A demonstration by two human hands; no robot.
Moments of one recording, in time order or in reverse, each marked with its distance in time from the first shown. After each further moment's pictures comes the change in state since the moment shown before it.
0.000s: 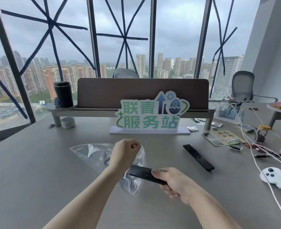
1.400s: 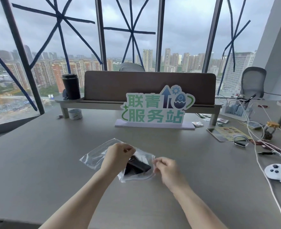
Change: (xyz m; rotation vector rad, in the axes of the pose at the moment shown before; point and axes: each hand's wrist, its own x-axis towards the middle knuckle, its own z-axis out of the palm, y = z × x) left_hand -0.041 -0.023 -0.015 0.027 -0.015 -0.120; right_hand 0.020 0.019 0.027 -0.105 0.400 -0.248
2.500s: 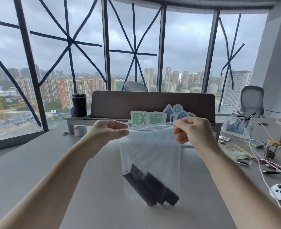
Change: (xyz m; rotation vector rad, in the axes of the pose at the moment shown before) left_hand 0.029 0.059 -0.129 -0.586 -0.089 0.045; right_hand 0.010 -0.147 -0.086 0.203 0.236 -0.379
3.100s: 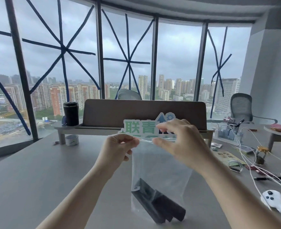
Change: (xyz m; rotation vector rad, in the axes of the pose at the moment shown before) left_hand -0.016 0.006 0.062 -0.058 0.103 0.024; right_hand -0.033 -0.039 -0.006 -0.785 -0.138 -0.483
